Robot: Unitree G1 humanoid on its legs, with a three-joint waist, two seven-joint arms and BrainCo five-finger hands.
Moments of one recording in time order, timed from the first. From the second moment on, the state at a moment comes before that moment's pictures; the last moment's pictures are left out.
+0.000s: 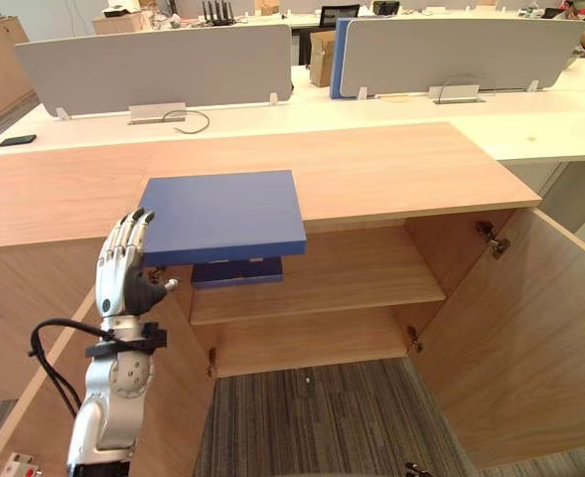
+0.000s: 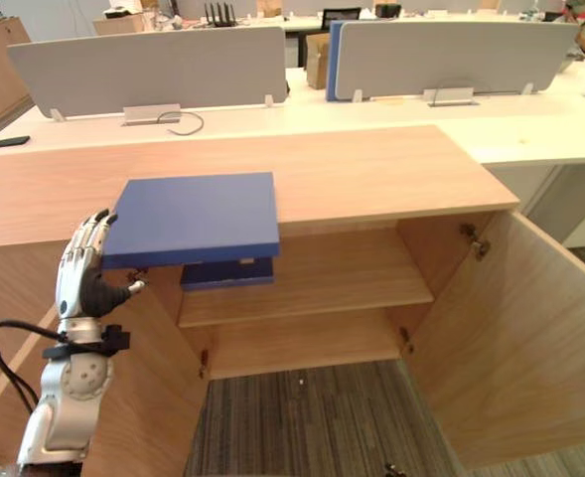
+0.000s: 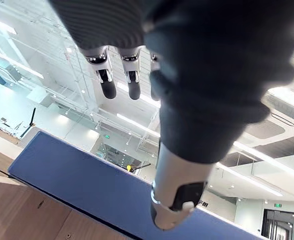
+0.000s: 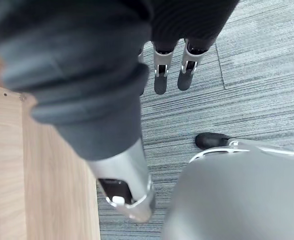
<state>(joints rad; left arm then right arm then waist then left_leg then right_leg) 0.07 0.34 0.15 -0.20 0.78 -0.13 0.31 0.11 -0.12 -0.17 1.12 -0.14 0.00 -0.02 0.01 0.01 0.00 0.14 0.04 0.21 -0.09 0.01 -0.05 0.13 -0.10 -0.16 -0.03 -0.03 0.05</state>
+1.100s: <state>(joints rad) -0.19 0.52 0.05 0.22 0.98 -0.03 0.37 0.09 -0.12 -0.13 1.10 -0.14 0.00 -0.04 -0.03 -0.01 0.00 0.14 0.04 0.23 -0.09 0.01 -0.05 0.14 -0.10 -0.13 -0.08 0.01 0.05</state>
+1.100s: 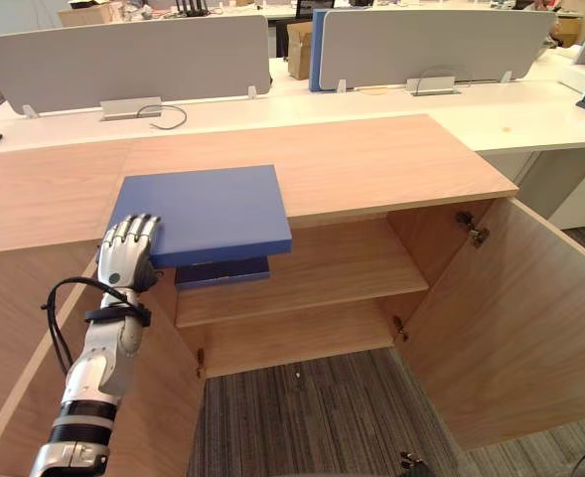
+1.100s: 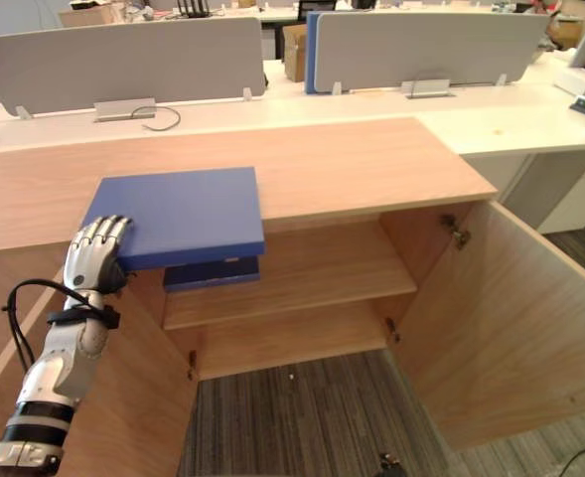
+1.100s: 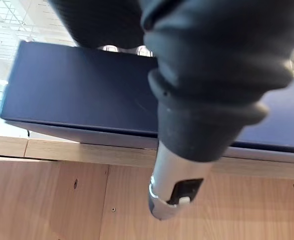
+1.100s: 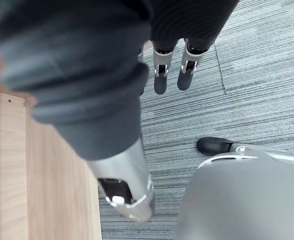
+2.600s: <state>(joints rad) 0.26 0.04 0.04 -0.37 -0.48 -0.19 0.07 0.18 -0.06 -0.01 0.13 0.46 -0.08 0.02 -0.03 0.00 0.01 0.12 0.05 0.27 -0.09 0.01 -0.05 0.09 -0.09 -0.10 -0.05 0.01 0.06</state>
